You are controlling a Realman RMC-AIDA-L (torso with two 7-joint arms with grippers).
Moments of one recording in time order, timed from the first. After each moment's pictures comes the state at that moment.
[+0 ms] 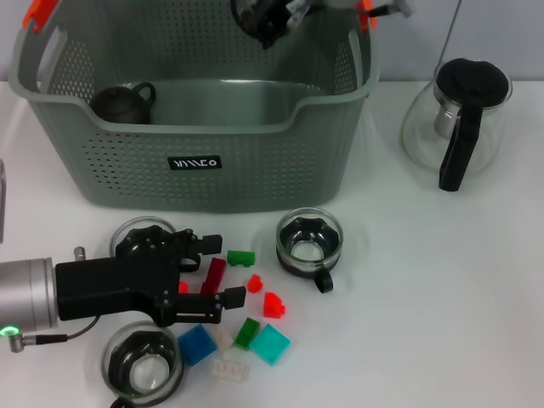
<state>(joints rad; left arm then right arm) -0.46 -2.13 0.45 0.58 2.19 1.72 -1.20 1.28 2.10 -1.18 -0.64 -2.51 -0.89 2.19</state>
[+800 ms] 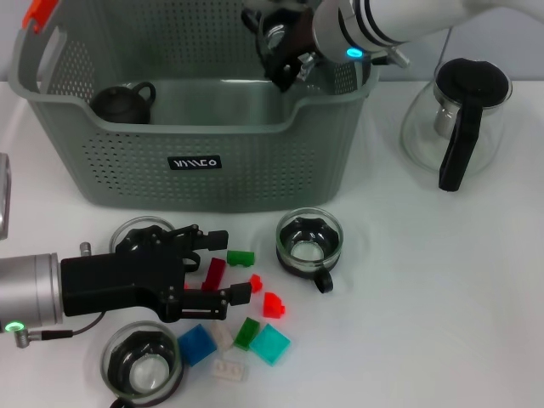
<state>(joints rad) -0.47 -2.13 0.46 0.57 2.18 1.72 -1.20 1.29 2.11 -1.35 -0.41 -2.47 -0.62 2.19</state>
